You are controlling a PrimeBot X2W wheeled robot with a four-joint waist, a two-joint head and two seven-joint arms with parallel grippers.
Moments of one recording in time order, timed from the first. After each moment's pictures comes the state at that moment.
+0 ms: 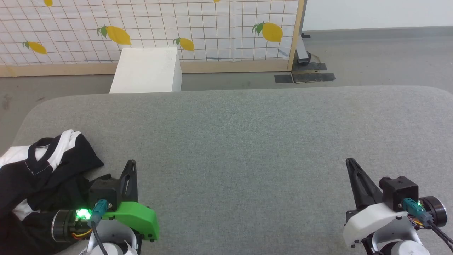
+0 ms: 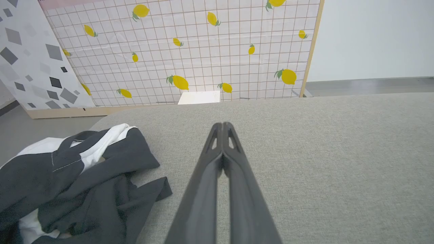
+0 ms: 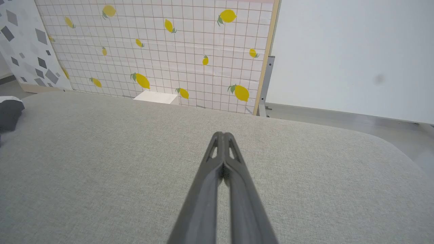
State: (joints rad) left arm -0.01 0.05 0.00 0.00 -0.01 -0.01 0.00; right arm 0.02 -0.05 0.00 0.01 0.01 0.13 0.00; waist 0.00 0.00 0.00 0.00
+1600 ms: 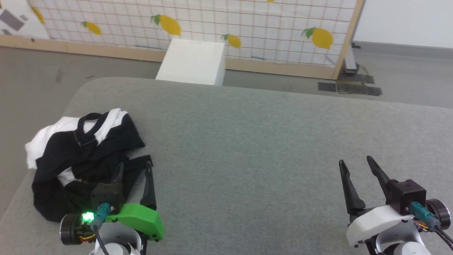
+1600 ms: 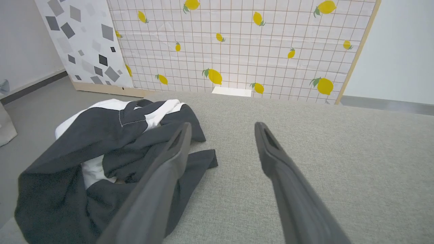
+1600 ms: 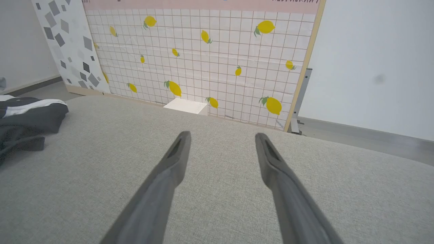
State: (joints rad) left arm -0.03 0.06 -0.04 0.08 -0.08 0.04 -0.07; right arm 0.02 -0.05 -0.02 0.03 0.03 0.13 -0.06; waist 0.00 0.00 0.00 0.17
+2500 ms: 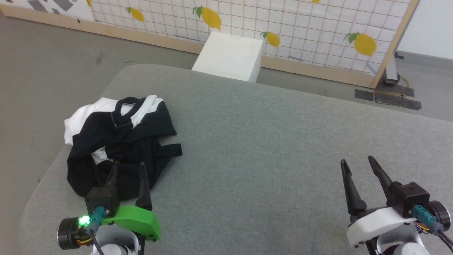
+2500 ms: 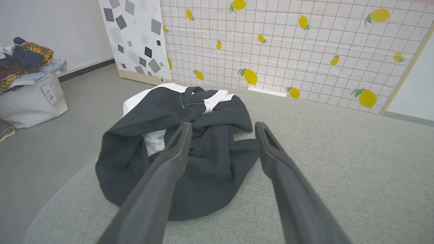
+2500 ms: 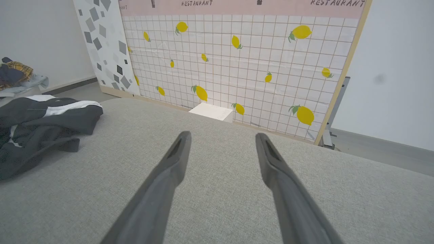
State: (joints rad) left arm -0.03 0.07 -0.04 0.12 -0.12 0.07 -0.13; right arm 0.02 -0.05 -0.03 0.06 0.05 0.13 -0.12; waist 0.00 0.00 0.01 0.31
